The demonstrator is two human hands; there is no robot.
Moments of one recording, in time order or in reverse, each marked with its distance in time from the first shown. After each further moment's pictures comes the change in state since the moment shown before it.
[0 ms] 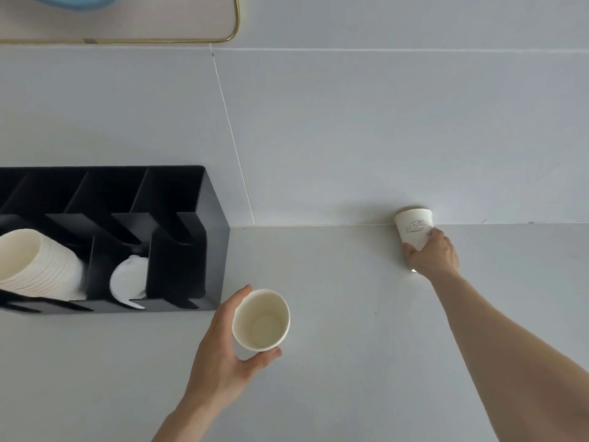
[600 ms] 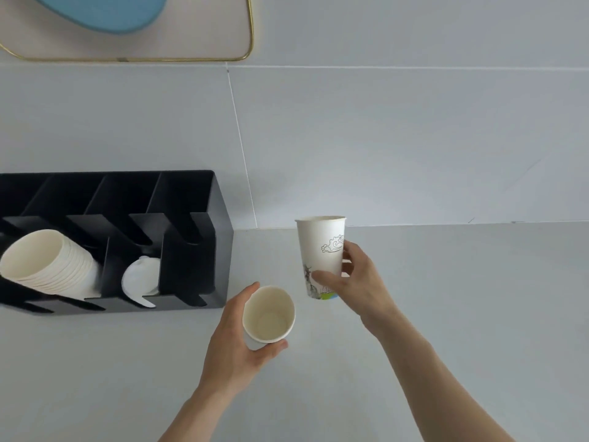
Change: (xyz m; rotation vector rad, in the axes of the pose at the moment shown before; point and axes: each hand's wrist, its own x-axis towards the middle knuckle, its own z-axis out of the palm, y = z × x) left_hand -0.005 0.002 -0.001 0.019 0.005 -0.022; right_hand -0.186 -0.083 0.002 0.728 -0.446 -0.278
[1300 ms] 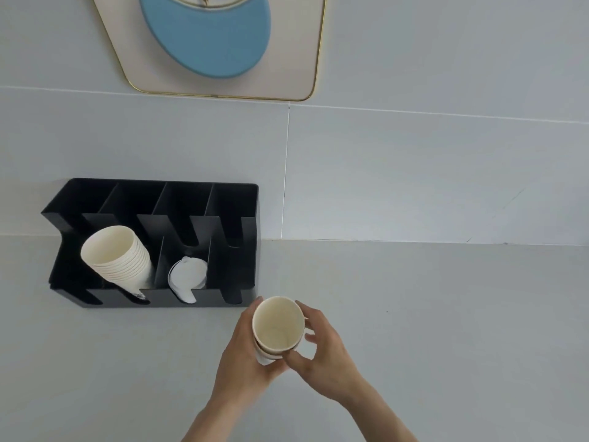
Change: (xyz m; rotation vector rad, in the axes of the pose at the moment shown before) left_hand -0.048 -0.020 -0.052 -0.098 0.004 -0.063; right_hand -0.119 0.025 0.111 -0.291 -0.175 -0.231
